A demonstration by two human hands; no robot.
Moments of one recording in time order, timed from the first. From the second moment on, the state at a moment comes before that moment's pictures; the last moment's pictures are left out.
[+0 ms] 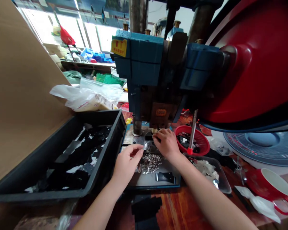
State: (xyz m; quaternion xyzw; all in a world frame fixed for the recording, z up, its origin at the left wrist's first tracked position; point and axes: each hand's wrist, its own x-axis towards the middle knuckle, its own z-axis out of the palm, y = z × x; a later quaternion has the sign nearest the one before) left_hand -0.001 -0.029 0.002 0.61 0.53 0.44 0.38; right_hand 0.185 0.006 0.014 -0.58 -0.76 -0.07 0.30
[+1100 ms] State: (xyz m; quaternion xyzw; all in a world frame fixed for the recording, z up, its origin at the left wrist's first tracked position) left_hand 0.013 0.006 0.011 0.63 0.53 0.46 0.33; right_hand 0.203 -0.023 0.001 -0.45 -0.82 -0.14 0.33
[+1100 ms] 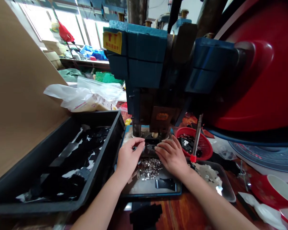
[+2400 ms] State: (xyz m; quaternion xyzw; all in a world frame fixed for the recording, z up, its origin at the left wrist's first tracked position) left_hand 0.034 0.024 0.003 0.70 0.54 0.44 0.18; right_hand 0.204 -0.005 0.000 -0.49 -0.80 -0.03 0.36
